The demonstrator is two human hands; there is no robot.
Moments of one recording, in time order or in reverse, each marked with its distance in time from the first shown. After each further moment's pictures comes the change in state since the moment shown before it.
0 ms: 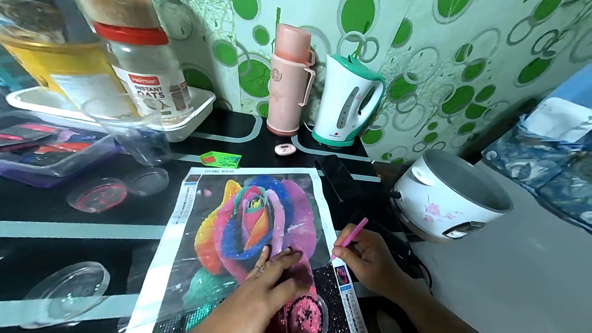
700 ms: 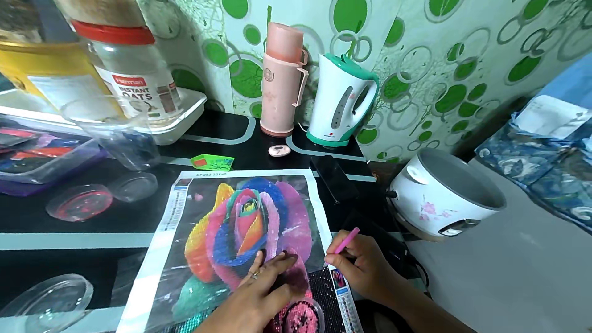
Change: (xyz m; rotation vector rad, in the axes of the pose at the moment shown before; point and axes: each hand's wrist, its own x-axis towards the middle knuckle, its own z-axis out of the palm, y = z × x) left_hand 0.001 0.000 -0.003 -0.014 -0.029 -0.008; right_hand -0.002 0.000 0.002 -0.100 -0.037 -0.052
